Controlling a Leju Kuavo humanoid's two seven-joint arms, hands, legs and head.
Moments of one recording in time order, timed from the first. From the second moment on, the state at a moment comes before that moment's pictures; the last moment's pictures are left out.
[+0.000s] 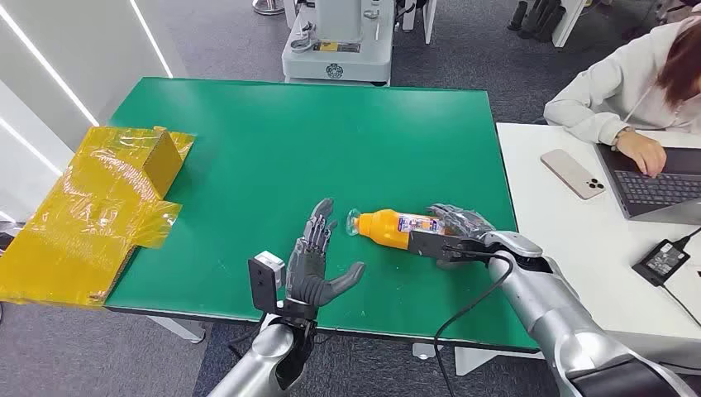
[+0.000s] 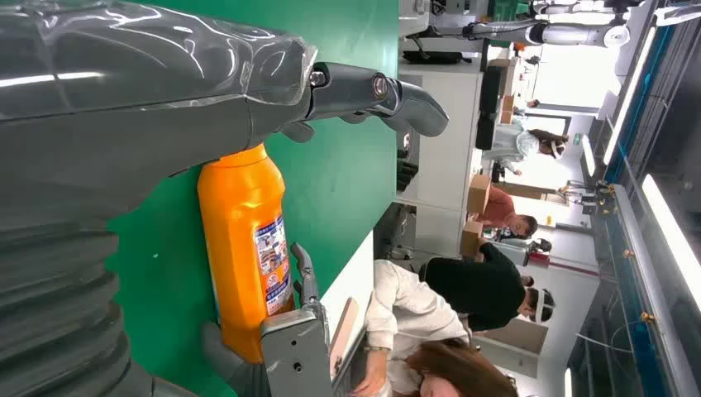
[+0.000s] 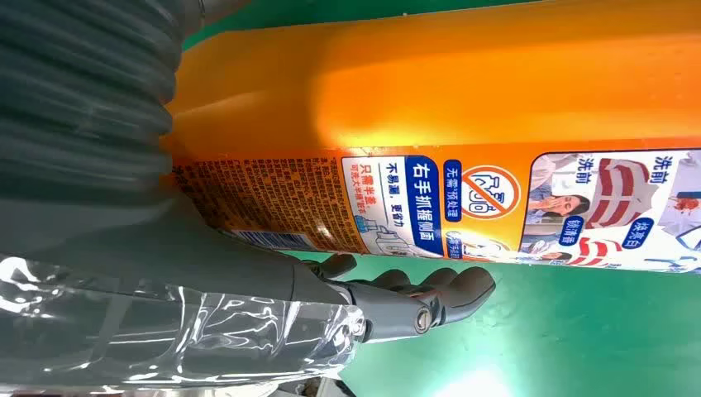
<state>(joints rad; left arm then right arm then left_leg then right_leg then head) -0.26 -0.22 -0.38 -0.94 0.03 0.09 -0.61 -0.80 -0.10 0.69 -0.40 0.72 0.29 -0.25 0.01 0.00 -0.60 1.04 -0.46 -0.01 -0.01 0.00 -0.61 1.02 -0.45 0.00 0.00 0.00</state>
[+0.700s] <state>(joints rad) -0.27 -0.22 -0.38 -0.91 0.05 0.09 -0.62 -0.78 -0.10 0.69 -0.40 0.64 0.24 -0.29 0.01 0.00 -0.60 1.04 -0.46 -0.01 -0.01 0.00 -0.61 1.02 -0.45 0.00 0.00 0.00</state>
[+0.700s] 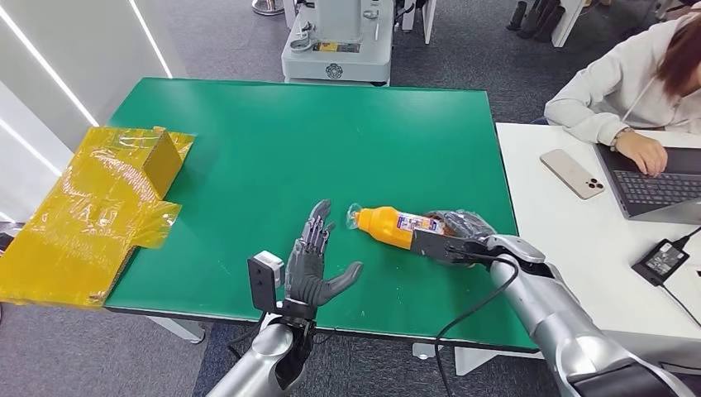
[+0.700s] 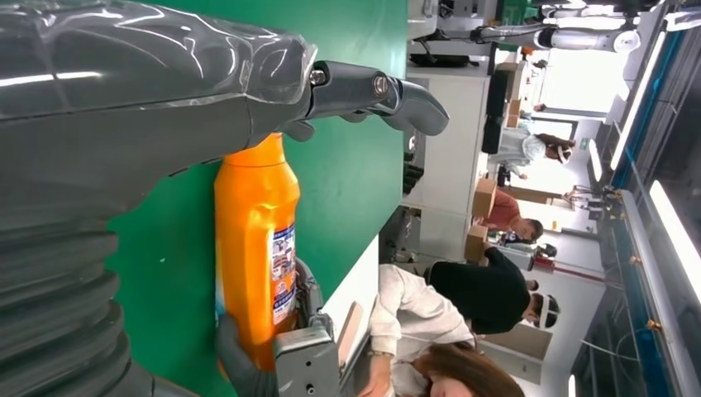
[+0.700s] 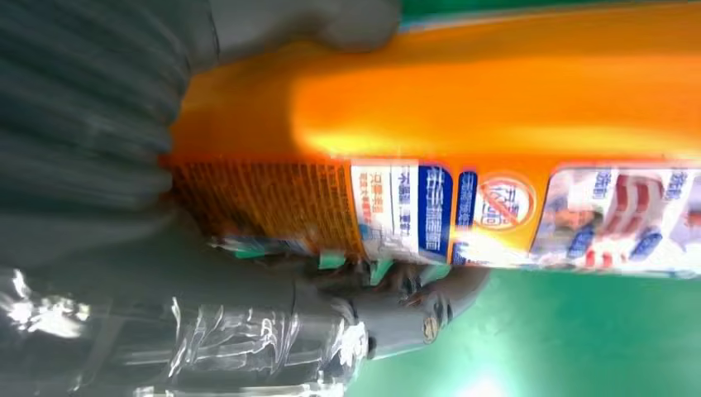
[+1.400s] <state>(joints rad) -0.27 -0.21 -0.38 -0.91 0.06 0.10 -0.64 -0.70 -0.12 0.63 -0.44 0.49 0.13 -0.42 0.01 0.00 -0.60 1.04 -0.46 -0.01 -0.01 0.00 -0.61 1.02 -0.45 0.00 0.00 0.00</state>
